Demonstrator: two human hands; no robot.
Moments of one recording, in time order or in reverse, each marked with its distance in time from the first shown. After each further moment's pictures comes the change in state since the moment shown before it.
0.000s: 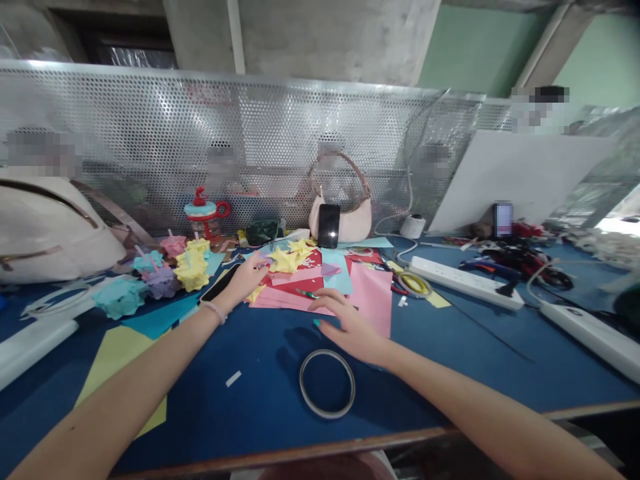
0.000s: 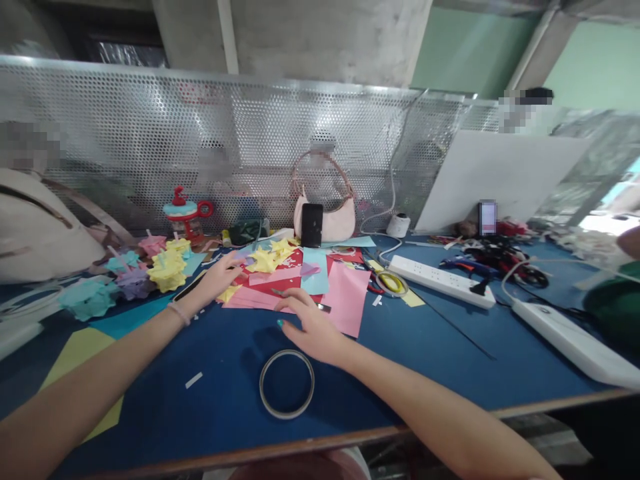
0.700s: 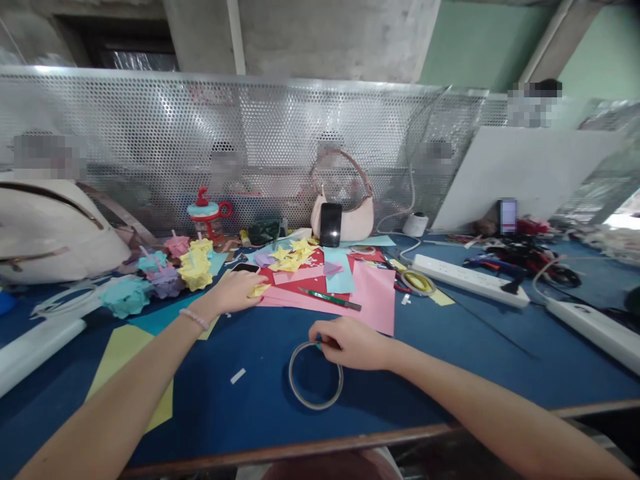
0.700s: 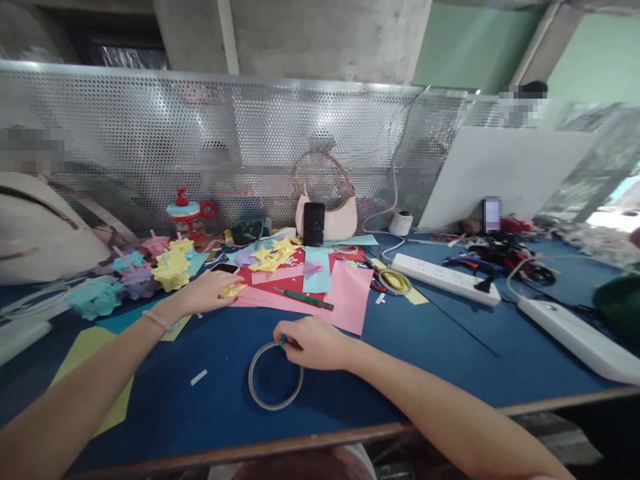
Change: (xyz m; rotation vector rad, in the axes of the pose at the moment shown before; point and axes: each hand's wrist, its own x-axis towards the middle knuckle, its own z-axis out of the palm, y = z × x) left_hand -0.020 -0.004 -0.038 0.750 -0.397 0.324; right_hand -0.004 -0.001 0.003 -0.251 -0.374 -0.040
